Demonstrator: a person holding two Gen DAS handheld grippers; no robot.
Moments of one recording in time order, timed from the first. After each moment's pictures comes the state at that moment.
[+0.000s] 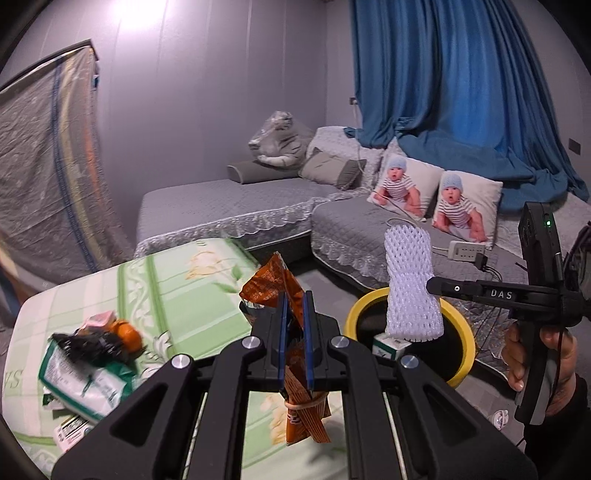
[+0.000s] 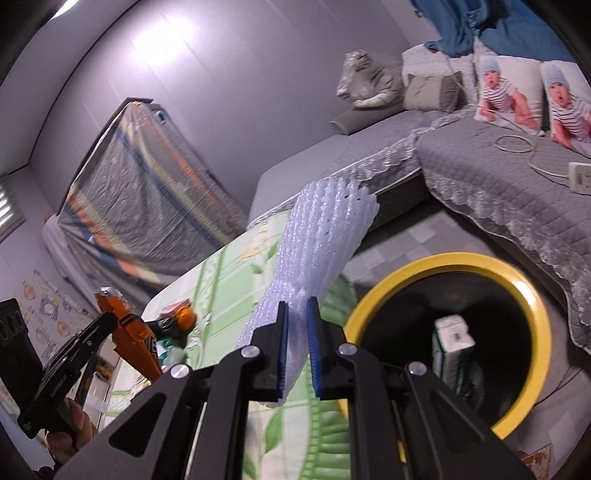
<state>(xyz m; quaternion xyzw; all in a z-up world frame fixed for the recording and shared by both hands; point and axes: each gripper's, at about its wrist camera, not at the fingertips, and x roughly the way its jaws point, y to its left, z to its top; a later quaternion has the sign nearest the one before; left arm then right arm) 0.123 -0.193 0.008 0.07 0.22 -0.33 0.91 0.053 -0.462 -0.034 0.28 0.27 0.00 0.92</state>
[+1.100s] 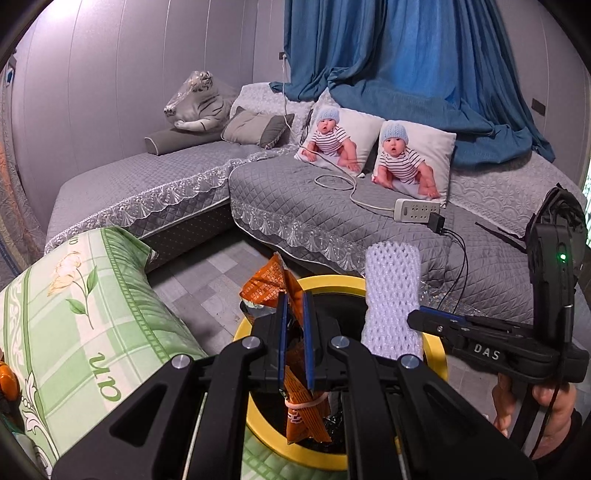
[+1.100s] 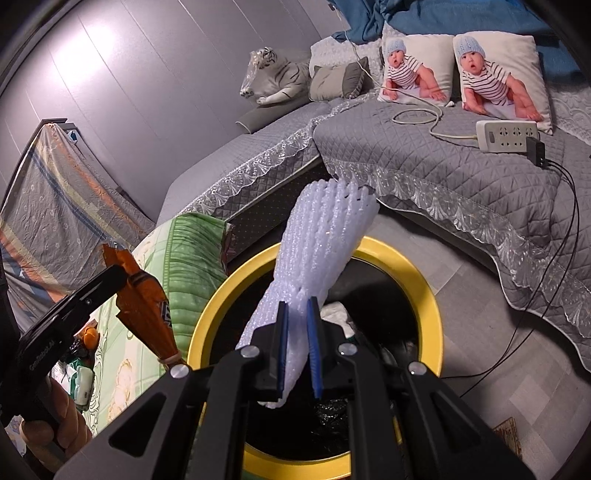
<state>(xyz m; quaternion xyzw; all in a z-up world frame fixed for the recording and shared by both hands) 0.166 -0.376 -0.067 0.12 0.29 -0.44 0.84 0.028 -0.558 -0.118 0.30 0.31 -0.15 0.89</state>
